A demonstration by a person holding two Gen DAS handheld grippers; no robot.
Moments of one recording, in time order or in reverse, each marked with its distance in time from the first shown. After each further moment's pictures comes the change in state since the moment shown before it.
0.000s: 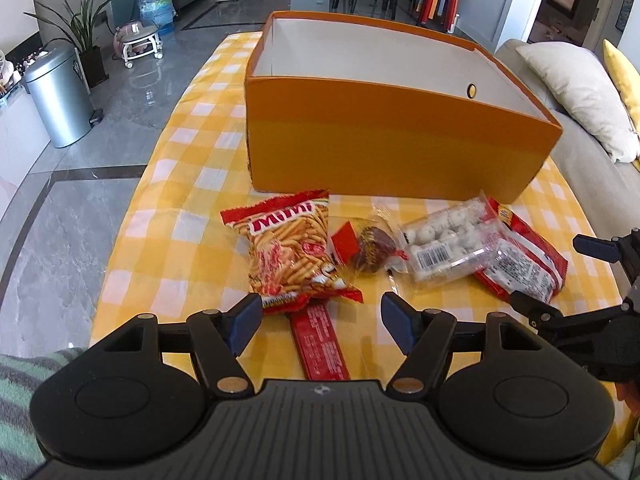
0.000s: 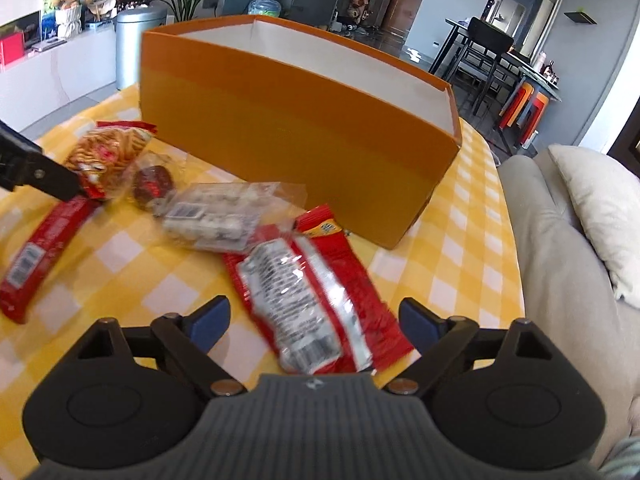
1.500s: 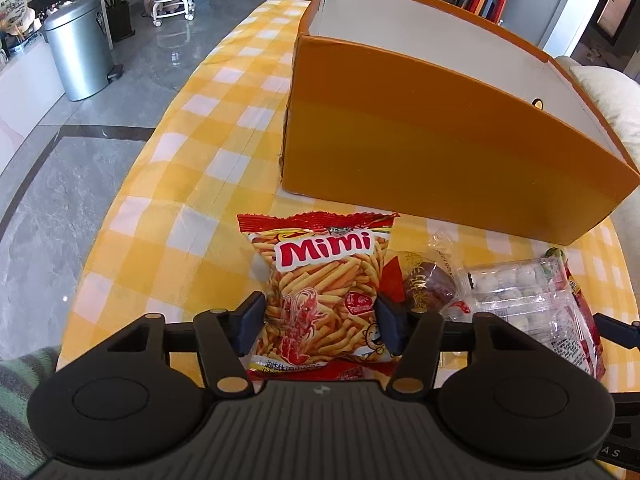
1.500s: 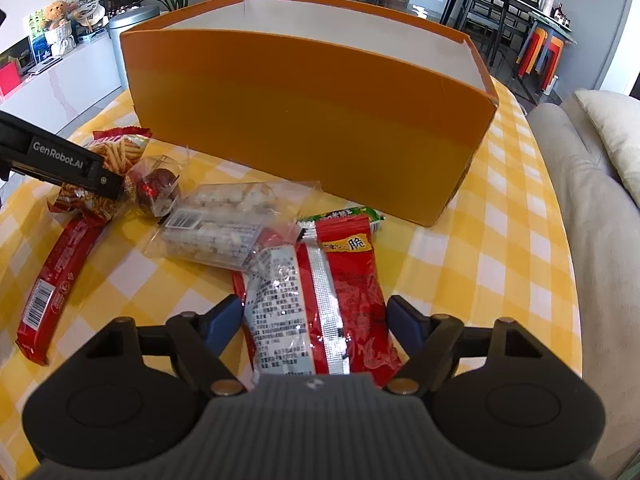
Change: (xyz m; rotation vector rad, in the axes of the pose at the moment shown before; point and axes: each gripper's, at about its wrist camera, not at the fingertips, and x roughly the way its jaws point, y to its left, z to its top) left arm 0.056 0.021 0.024 -0.135 0.062 0.030; right arm 0.026 -0.007 0.014 0.132 0.099 0.115
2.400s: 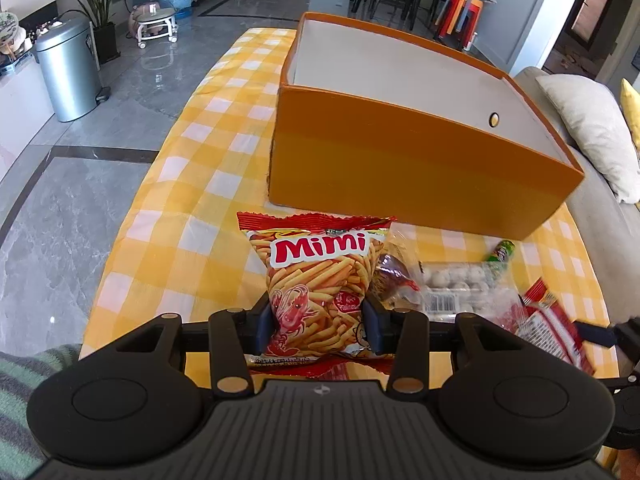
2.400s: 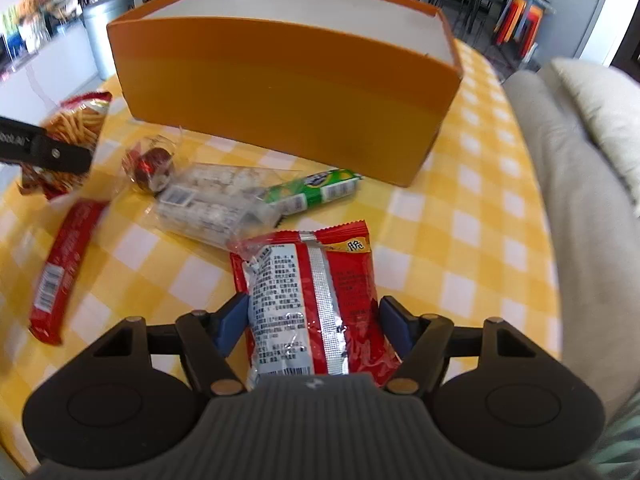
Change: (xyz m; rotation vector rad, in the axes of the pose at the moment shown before) left arm -0.050 -0.003 -0.012 0.035 -0.054 -0.064; right arm -0.022 0.006 -0.004 0.032 0.094 -0.083
